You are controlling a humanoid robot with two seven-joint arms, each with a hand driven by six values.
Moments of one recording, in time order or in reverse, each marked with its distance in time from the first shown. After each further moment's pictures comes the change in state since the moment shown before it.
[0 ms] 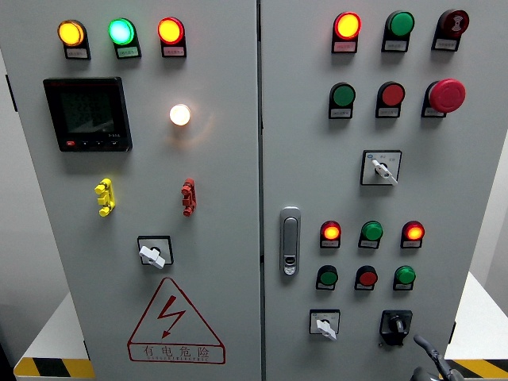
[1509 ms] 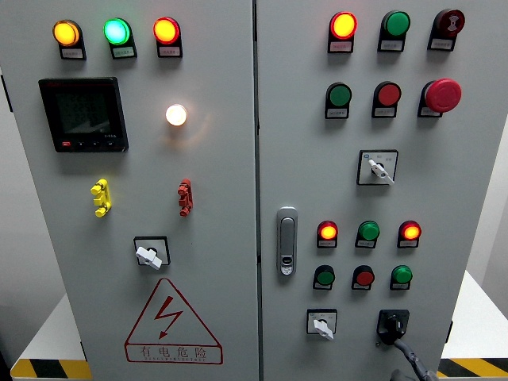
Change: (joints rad) left arm 0.000 0.000 0.000 0.000 0.000 0.000 0.000; right arm 0.024 0.000 -0.082 -0.015 0.058 0.001 -0.041
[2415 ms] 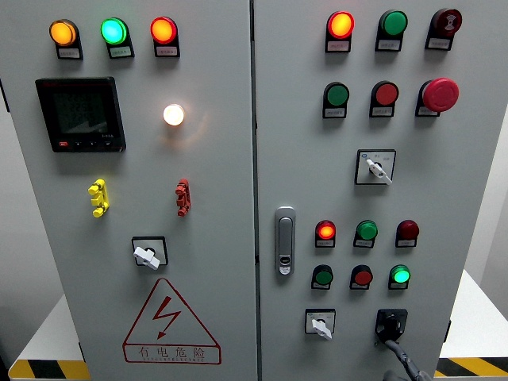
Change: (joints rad) left arm 0.000 0.000 0.000 0.000 0.000 0.000 0.000; right arm 0.000 0.000 -0.027 0.013 0.000 0.000 -0.007
